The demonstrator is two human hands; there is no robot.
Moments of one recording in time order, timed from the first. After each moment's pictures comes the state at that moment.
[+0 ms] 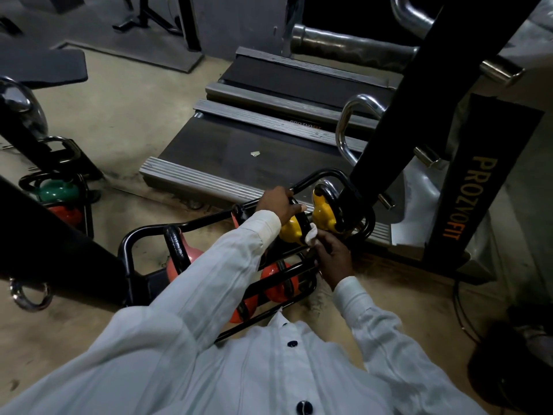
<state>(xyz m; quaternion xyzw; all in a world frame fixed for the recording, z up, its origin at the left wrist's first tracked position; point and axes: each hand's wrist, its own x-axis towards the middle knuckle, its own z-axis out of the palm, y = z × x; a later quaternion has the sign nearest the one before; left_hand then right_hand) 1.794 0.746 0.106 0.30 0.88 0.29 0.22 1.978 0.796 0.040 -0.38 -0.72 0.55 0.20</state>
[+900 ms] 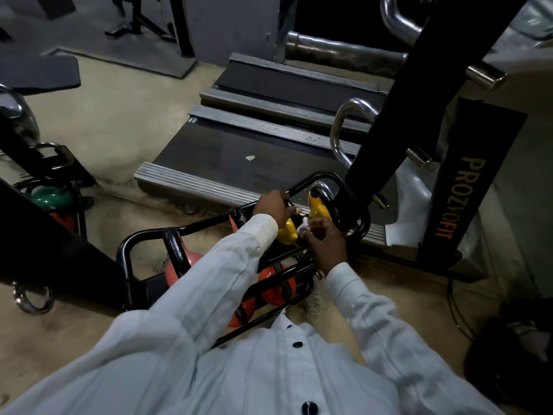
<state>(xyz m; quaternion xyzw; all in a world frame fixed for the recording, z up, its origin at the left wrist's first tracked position) 1.798 0.740 0.111 0.33 0.87 0.29 0.22 1.955 0.788 0.087 -0.43 -0.70 0.52 0.21</state>
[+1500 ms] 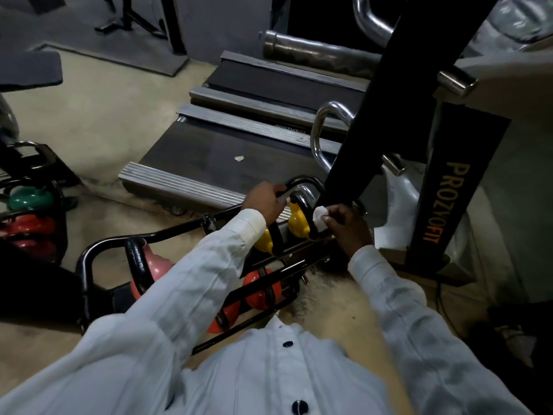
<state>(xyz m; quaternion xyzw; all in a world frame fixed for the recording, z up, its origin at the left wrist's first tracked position) 1.804 0.784 0.126 0.36 0.87 0.30 0.18 1.983 0.904 0.109 -0.40 -0.80 0.41 0.16</state>
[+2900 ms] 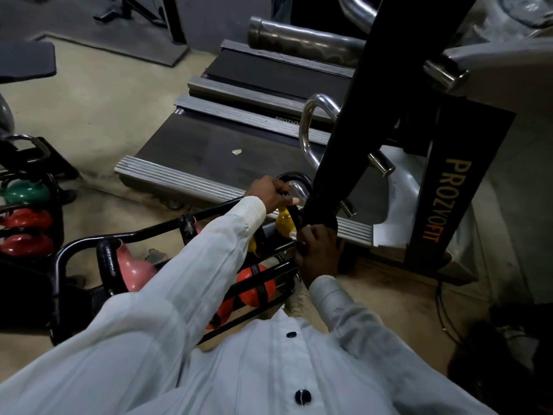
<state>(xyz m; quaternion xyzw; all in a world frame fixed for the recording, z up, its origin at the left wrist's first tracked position) 1.809 0.830 0.127 0.32 0.84 0.33 0.29 1.996 0.865 0.046 -0.36 -0.91 0.13 0.18</state>
